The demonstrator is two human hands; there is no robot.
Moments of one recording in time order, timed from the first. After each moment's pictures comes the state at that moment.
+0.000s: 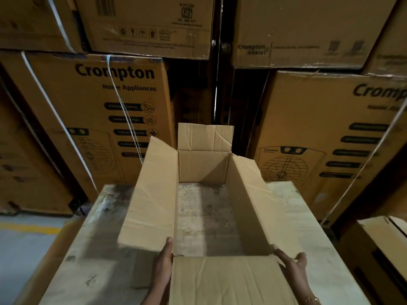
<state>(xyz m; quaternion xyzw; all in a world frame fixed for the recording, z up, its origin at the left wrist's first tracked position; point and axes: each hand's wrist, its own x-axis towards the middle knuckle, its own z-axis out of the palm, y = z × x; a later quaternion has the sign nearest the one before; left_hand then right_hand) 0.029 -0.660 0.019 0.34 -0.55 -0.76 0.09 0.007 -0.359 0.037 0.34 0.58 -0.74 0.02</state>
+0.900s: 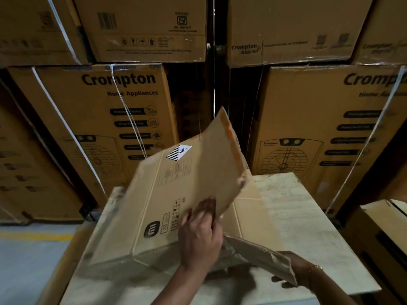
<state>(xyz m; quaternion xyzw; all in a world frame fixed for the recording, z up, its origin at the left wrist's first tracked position) 0.060 -0.612 0.116 -0.05 -0.92 -0.26 0.29 0.029 -0.343 0.020 0.23 0.74 -0.54 0.34</state>
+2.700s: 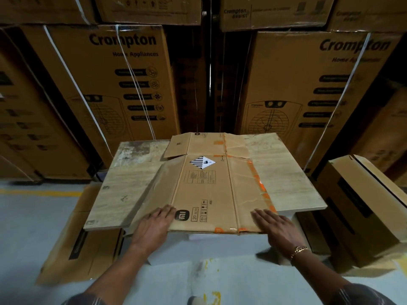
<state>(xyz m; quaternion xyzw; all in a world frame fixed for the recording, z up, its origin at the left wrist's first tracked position) 0.266 -0.712 0.002 -0.07 -0.99 0.06 -0.08 0.238 -0.315 -0.002 -0.22 0.97 0.03 0.06</state>
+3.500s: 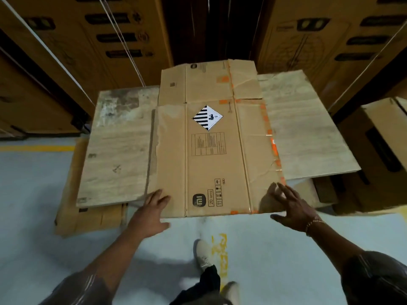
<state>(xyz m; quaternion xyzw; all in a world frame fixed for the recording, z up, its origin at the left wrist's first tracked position) 0.211 -0.783 -0.106 -0.02 -0.96 -0.08 -0.26 0.167 -0.308 -0.106 -0.11 0.96 -0.08 0.25</state>
